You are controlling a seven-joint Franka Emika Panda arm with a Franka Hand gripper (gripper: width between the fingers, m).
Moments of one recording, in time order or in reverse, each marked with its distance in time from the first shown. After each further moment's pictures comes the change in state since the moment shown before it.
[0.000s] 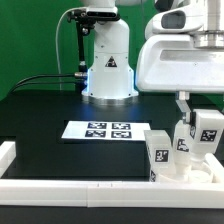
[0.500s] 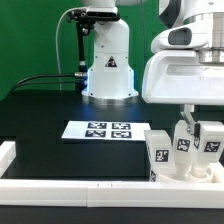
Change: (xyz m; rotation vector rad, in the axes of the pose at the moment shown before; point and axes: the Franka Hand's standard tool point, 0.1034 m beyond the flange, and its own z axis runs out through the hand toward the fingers) arm -0.011 -0.011 0.013 -0.001 -0.015 -0.009
